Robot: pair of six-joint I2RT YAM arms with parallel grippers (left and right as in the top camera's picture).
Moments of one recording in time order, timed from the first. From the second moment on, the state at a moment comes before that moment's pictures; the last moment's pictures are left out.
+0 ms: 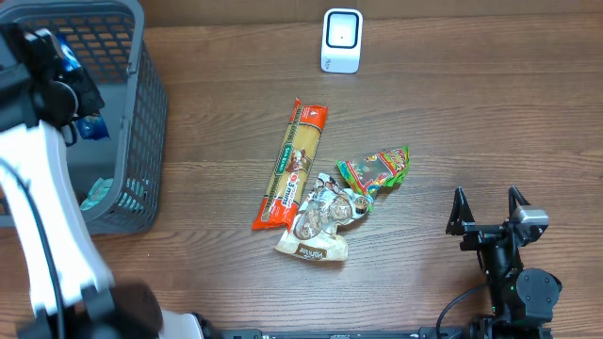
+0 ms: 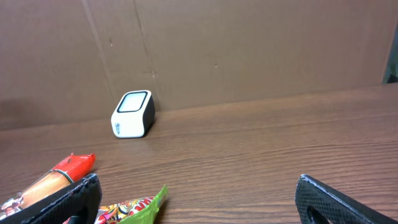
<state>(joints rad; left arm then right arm) 0.41 1.62 1.80 -1.02 0.05 -0.04 -0.10 0.01 0.02 -0.02 -0.16 0.15</state>
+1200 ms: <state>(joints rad) -0.12 1.85 1.41 -0.87 0.07 0.09 -0.10 0.01 0.02 -0.02 -0.16 0.15</state>
